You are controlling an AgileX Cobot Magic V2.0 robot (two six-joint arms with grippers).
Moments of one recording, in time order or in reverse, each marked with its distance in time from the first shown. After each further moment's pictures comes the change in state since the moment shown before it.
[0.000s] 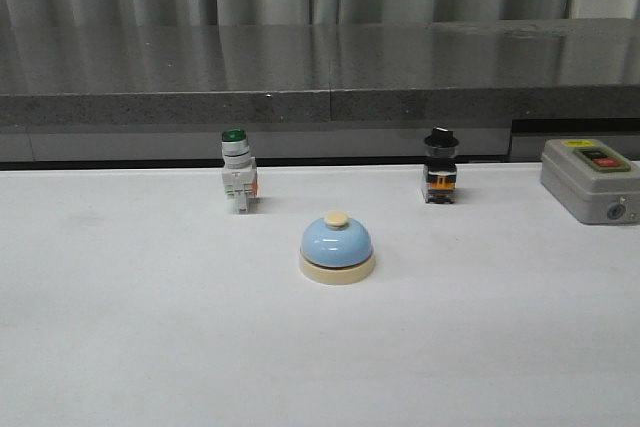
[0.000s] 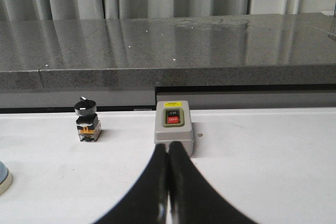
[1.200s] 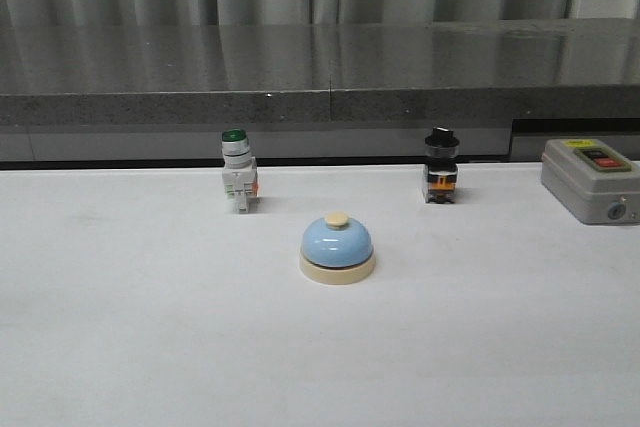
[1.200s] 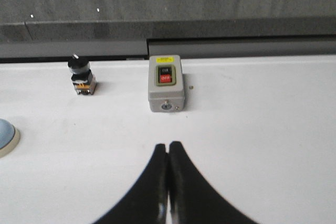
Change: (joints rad) left arm 0.000 0.000 0.000 0.002 0.000 0.000; right arm 0.000 0.274 -0.411 0.000 0.473 0.002
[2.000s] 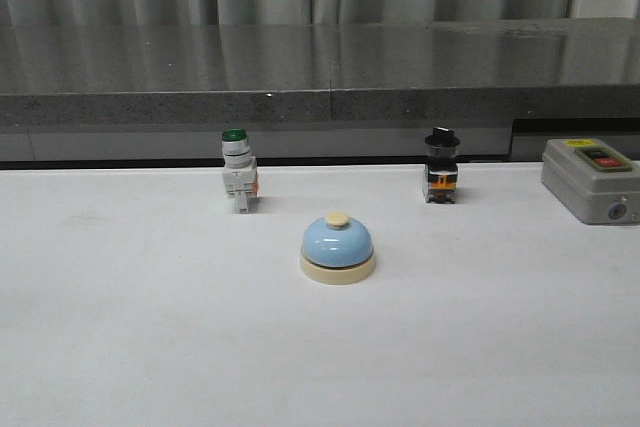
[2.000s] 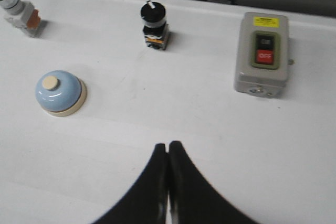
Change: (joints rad) left arm 0.000 0.000 0.000 0.000 0.000 0.000; right arm 0.235 0.696 -0.380 0.085 0.038 -0.047
